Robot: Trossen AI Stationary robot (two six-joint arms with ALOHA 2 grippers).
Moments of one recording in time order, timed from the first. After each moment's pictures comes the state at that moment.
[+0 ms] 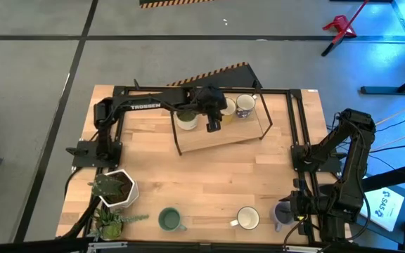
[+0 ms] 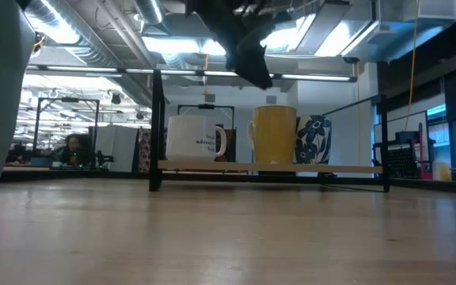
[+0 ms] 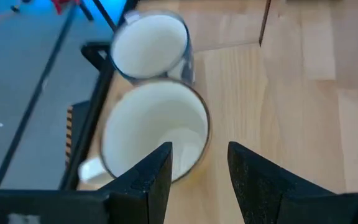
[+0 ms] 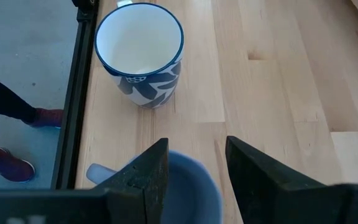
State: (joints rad) left arm 0.25 1.91 1.75 -0.60 -0.11 0.17; right arm 1.28 1.39 1.06 -1.00 0.64 1.23
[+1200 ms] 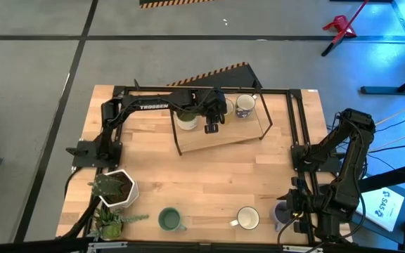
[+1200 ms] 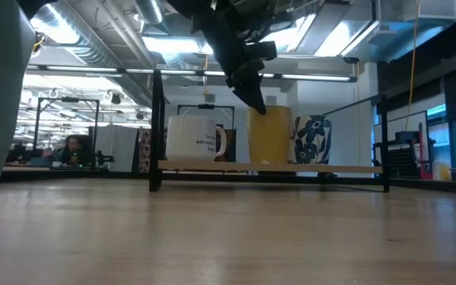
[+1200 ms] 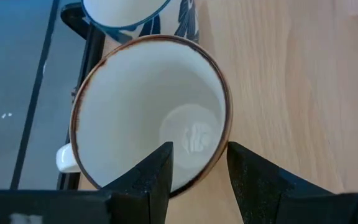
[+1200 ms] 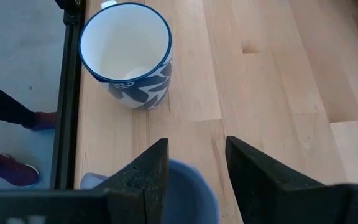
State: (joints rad) left arm 0.27 1.99 1.75 -0.65 -0.13 0.28; right arm 1.23 1.39 1.06 -1.00 0.61 1.25
